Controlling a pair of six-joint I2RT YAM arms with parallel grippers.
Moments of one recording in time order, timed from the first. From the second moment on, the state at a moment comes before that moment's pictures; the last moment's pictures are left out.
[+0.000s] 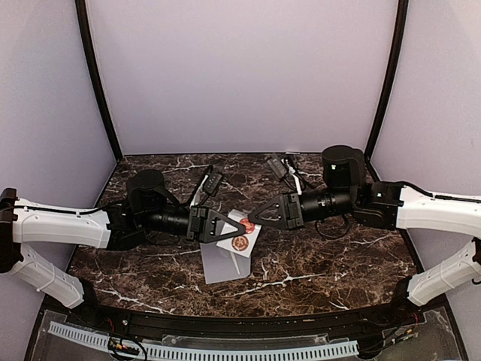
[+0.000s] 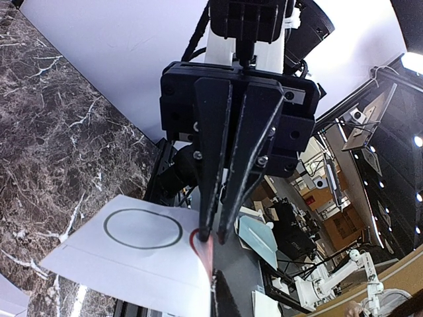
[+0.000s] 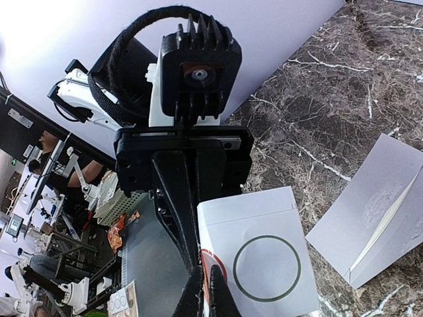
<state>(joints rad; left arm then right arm) -0.95 1.33 0.74 0.51 0.72 -0.82 0.99 1.25 0.95 -0.01 -0.58 0.62</state>
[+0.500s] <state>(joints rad) -0.95 1.33 0.74 0.51 0.72 -0.82 0.99 1.27 0.95 0.00 -0.60 0.62</state>
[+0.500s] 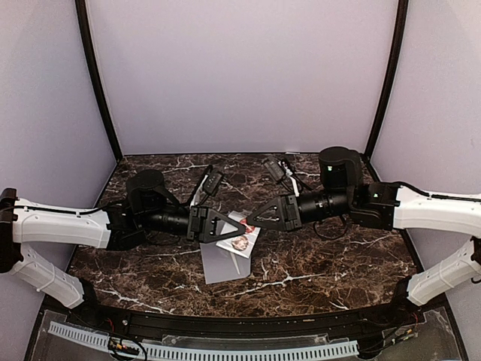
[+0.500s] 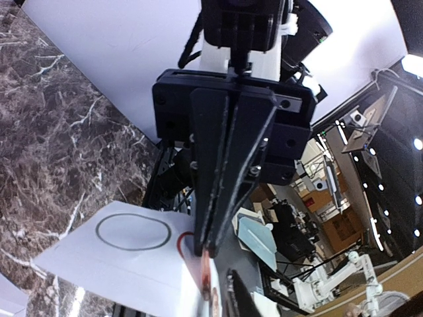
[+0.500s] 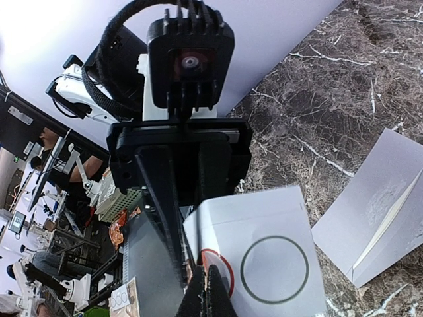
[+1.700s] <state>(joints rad) -0.88 1.29 0.64 0.60 0.68 -0.96 0.99 1.27 0.95 0.00 -0.60 0.62</state>
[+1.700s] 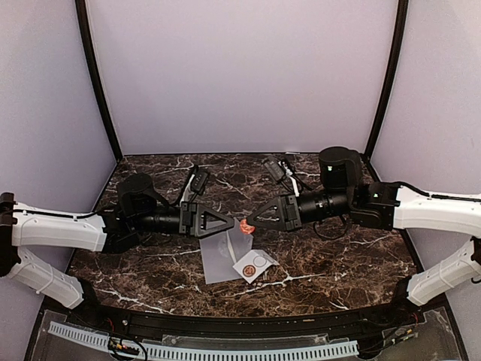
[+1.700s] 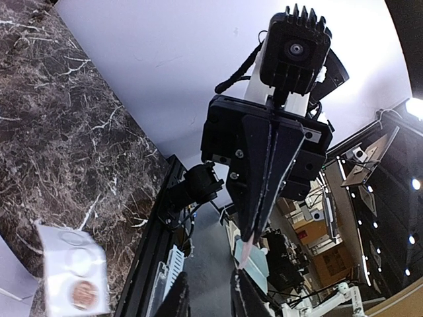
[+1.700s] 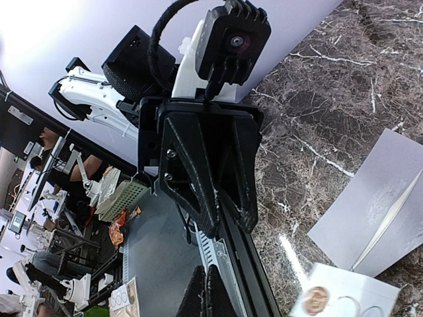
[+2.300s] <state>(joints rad) -0.84 1.28 0.64 0.35 0.50 -0.89 0.98 1.26 0.94 -0.02 -0.46 0.63</state>
